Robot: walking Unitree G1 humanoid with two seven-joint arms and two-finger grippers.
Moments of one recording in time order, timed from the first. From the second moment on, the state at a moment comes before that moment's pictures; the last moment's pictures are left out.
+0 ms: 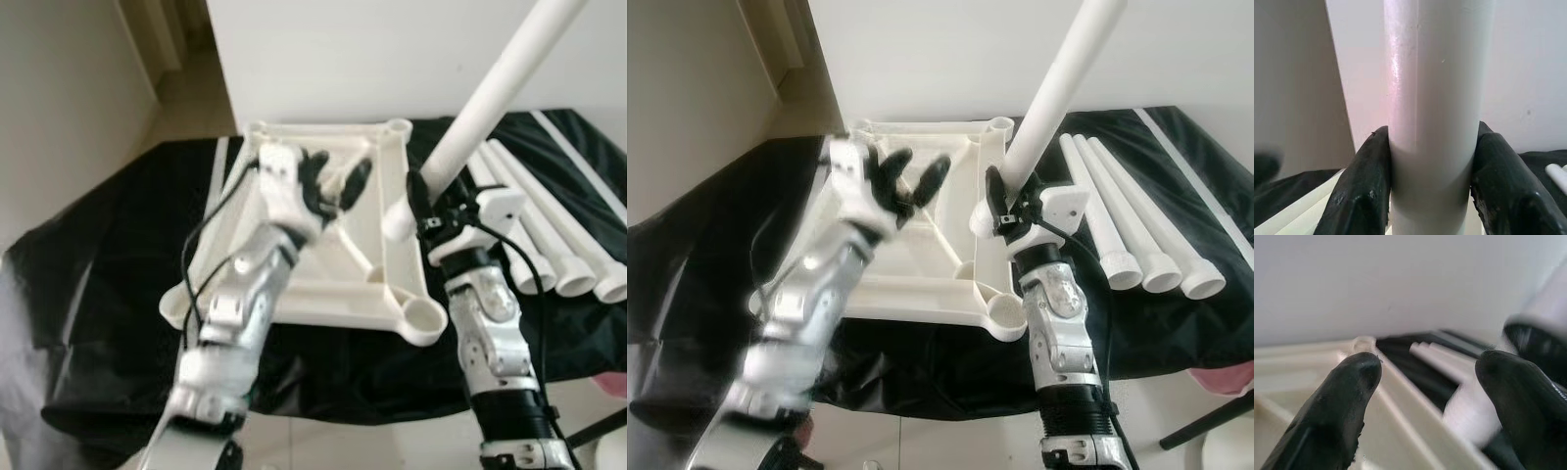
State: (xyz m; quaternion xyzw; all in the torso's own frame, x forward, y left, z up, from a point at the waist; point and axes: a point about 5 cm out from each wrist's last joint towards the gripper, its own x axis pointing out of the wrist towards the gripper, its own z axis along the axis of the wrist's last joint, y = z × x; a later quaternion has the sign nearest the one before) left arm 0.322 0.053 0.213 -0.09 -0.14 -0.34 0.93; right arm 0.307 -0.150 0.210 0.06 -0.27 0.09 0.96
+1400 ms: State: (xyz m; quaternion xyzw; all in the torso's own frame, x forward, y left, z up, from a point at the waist) left arm 0.289 0.064 0.122 0.25 0.05 -0.56 0.79; right arm 0.313 -0.158 0.214 0.04 -0.27 0.08 0.96
